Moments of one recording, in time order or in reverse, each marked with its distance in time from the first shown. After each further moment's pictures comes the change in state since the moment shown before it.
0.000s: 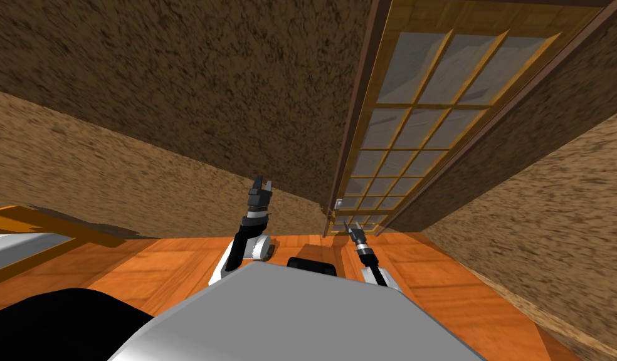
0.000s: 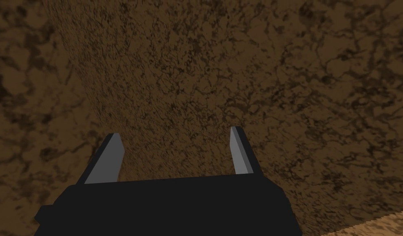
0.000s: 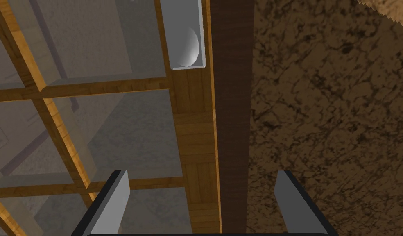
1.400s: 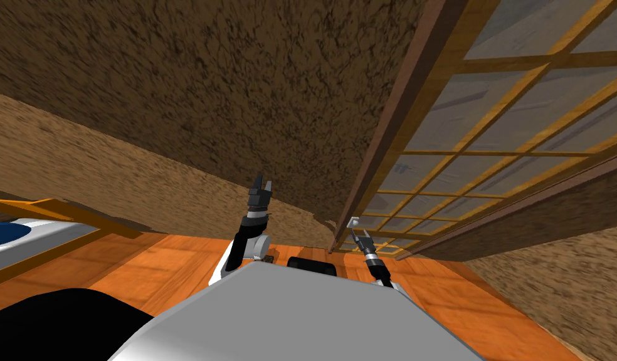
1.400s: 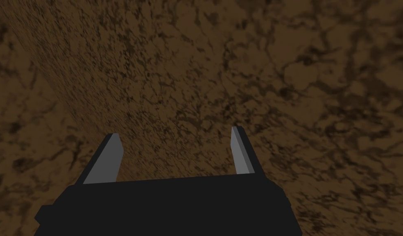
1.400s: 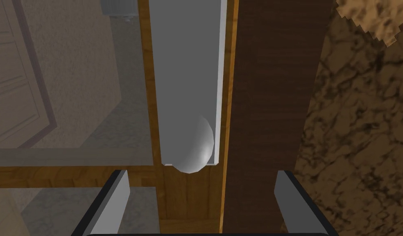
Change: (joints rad) arm -0.009 -0.058 -0.069 0.185 0.003 -0.085 0.082
